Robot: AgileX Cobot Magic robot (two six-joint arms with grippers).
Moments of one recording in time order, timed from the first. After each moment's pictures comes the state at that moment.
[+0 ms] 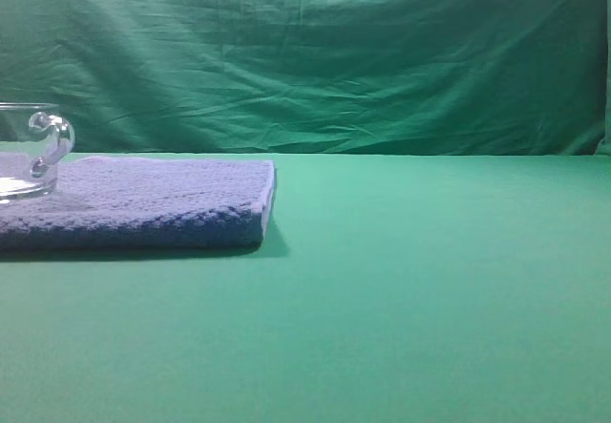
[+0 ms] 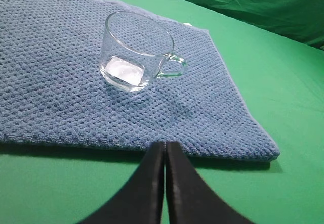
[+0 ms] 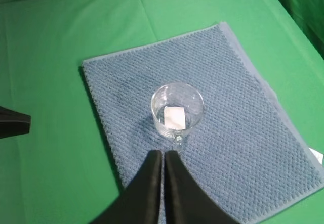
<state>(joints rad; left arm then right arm) -0.11 -0.02 -0.05 -0.35 0.47 -0.04 0.85 1.68 -1.98 0.17 1.21 -0.30</state>
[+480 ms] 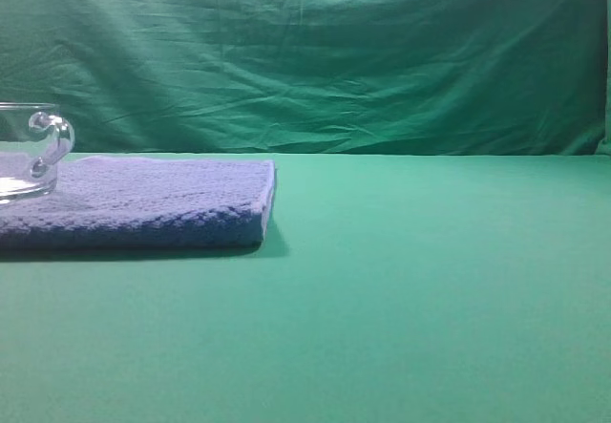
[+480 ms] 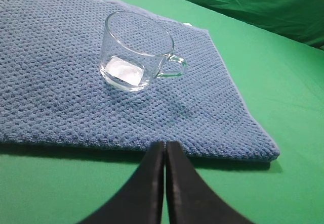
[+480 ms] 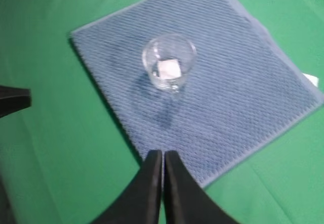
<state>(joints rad) -0.11 -0.02 -0.05 -0.35 0.47 -0.04 0.84 1.53 -1.91 -0.14 1.26 0.06</state>
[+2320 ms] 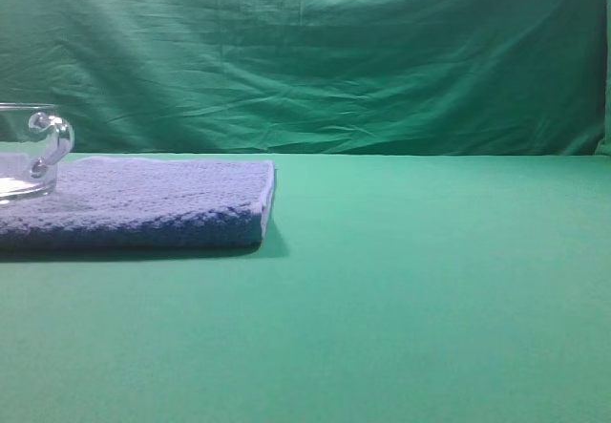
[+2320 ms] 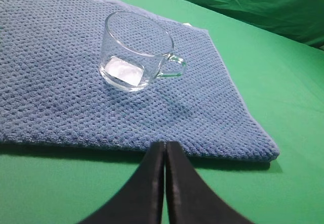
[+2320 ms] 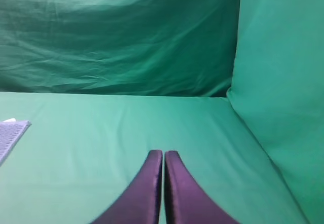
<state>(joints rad) -0.11 -0.02 -0.05 -0.35 0.47 -0.04 0.05 0.05 -0.19 -0.10 0.41 0.07</state>
